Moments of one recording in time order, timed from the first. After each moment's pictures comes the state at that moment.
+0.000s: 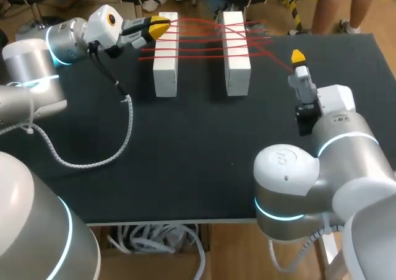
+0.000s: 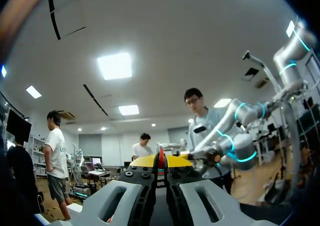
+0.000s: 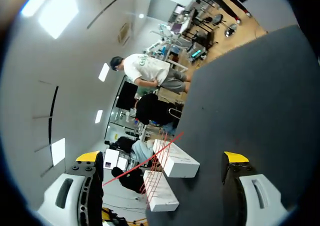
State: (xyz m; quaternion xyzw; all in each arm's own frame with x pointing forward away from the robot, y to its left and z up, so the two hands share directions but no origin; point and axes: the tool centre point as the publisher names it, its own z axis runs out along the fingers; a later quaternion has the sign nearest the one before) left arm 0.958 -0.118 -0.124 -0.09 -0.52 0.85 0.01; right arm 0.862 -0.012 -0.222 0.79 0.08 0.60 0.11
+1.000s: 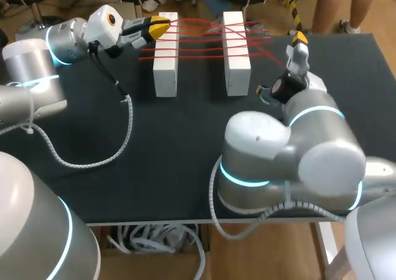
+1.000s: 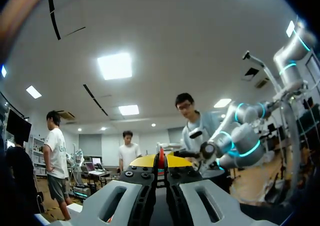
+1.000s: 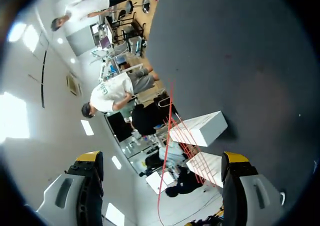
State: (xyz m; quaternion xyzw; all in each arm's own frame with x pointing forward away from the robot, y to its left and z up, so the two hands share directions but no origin) left arm 0.958 -0.118 -0.124 -0.09 -0.52 0.85 0.01; right arm 0.908 0.033 -0.205 0.77 -0.23 0.58 -0.13
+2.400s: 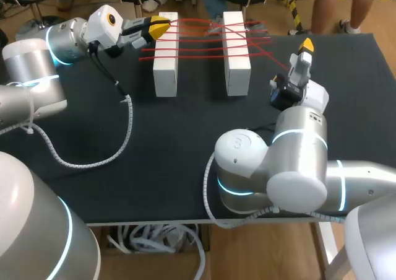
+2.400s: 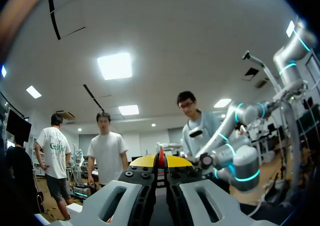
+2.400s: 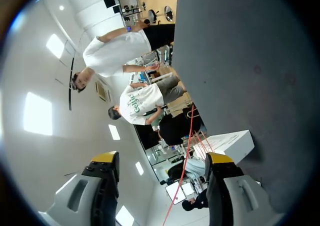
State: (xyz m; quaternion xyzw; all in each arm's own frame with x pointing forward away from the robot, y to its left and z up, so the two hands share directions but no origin) left arm 0.958 -0.118 -0.124 -0.09 -0.52 0.85 0.01; right arm 0.924 -0.008 -0.208 0.70 -0.25 0.66 -0.05
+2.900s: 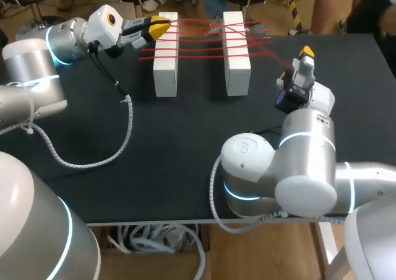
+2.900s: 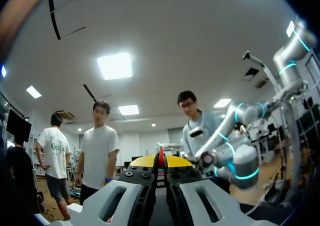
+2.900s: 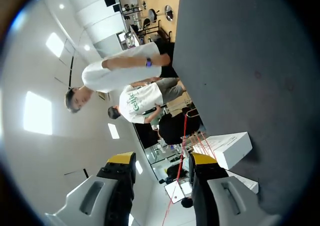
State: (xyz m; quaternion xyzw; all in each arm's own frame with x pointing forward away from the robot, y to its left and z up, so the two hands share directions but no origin) left arm 0.958 -0.118 -0.124 -0.09 -0.52 0.85 0.01; right arm 0.914 -0.015 -0.205 0.71 -0.24 0.66 -0.05
